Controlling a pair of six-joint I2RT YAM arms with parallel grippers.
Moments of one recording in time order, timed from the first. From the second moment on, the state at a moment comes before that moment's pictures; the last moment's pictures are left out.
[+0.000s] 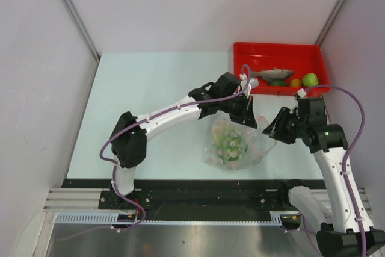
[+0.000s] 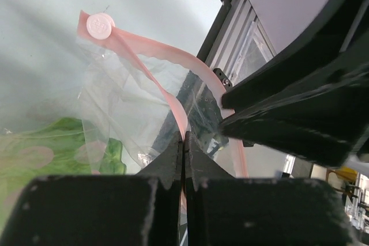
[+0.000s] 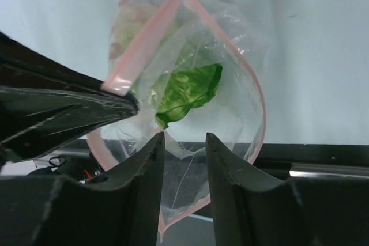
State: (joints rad) left arm -0.94 1.94 1.71 -0.38 0.55 -0.60; right arm 0.10 0.86 1.05 -1.08 -0.23 0.57
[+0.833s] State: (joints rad) left arm -0.97 1.94 1.76 -0.38 0.55 -0.63; right arm 0.12 1.08 0.65 -0.65 -0.51 0.74
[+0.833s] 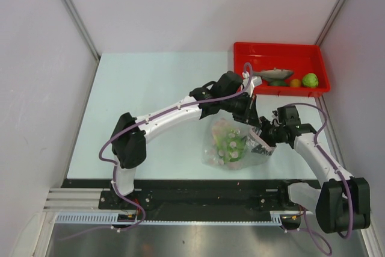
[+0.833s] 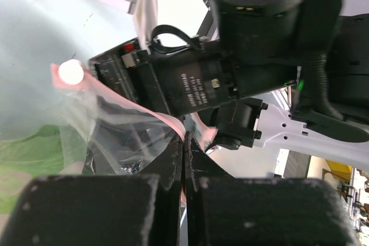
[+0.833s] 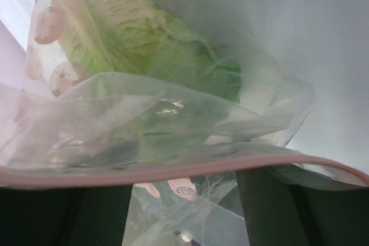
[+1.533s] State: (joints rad) left arm -0.99 1.95 1.76 -0.40 0.54 -0.63; right arm 0.21 1.14 0.57 -0.45 -0.55 1.05
